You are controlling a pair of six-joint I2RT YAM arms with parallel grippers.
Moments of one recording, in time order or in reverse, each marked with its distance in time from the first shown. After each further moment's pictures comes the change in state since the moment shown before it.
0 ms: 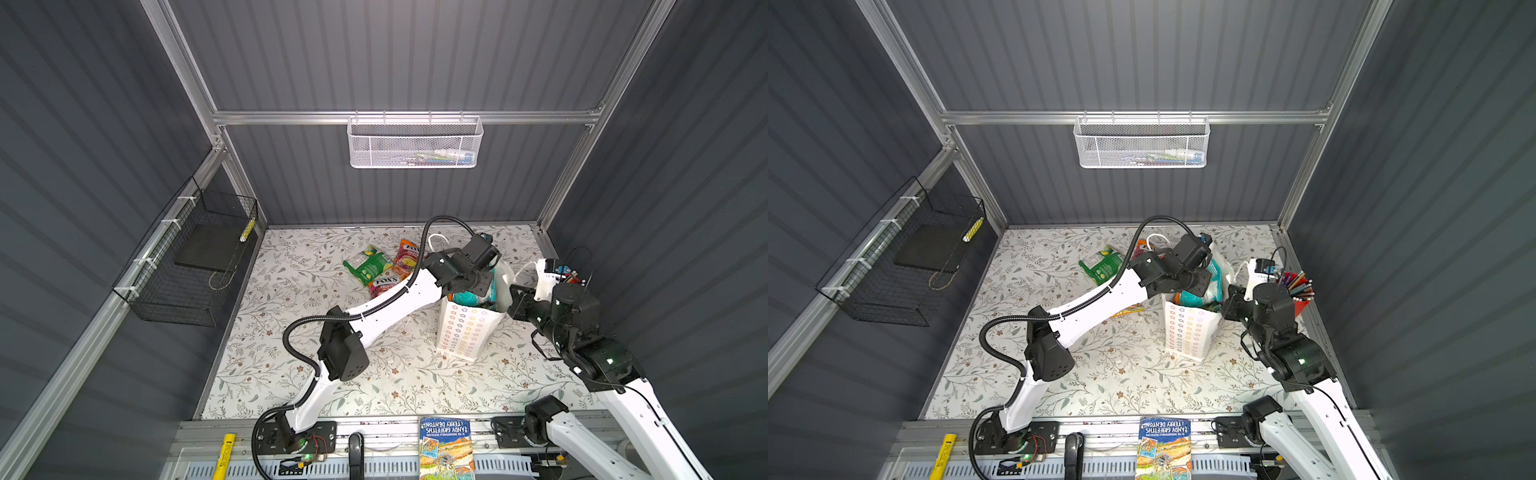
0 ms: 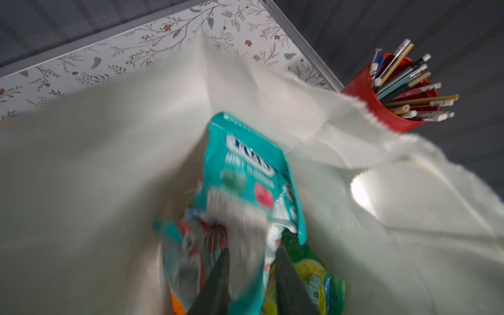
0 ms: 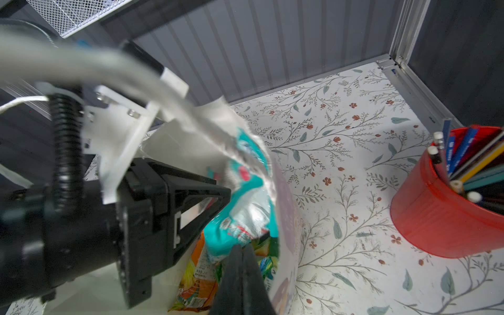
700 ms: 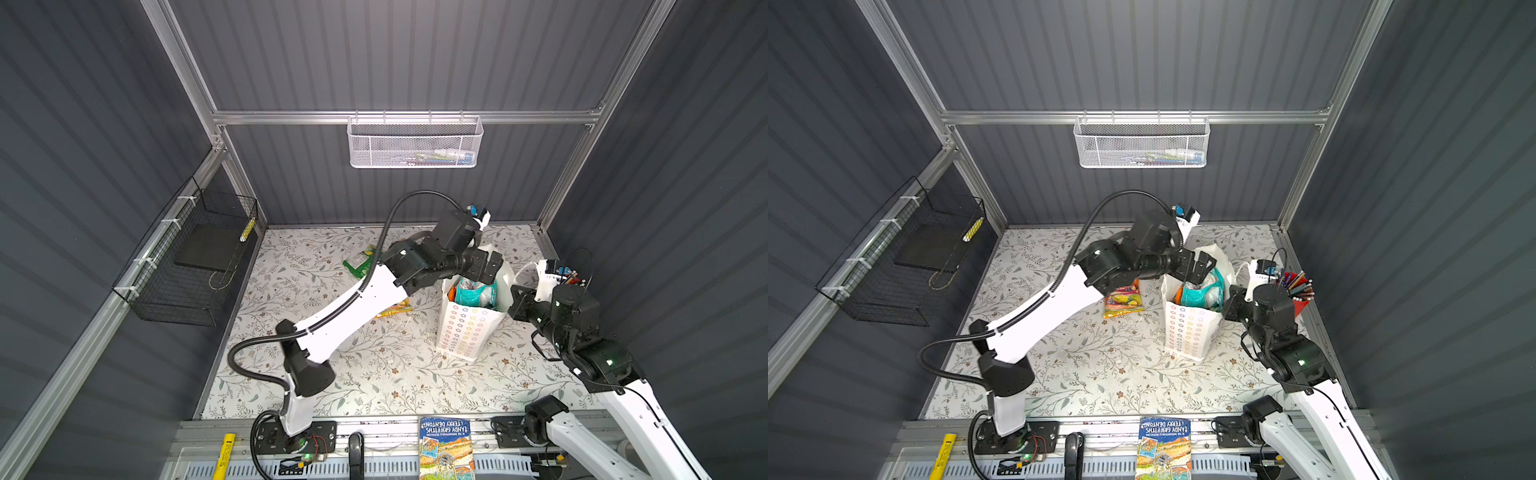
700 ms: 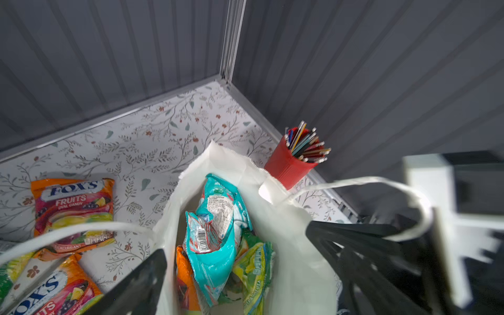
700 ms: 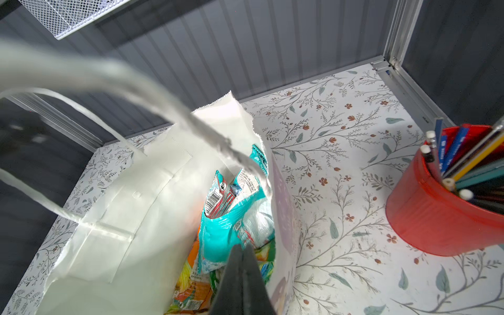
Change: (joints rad) left arm 0.000 -0.378 -0.097 0.065 0.056 0.024; right arm 0.000 -0.013 -0.010 0.005 0.014 0.000
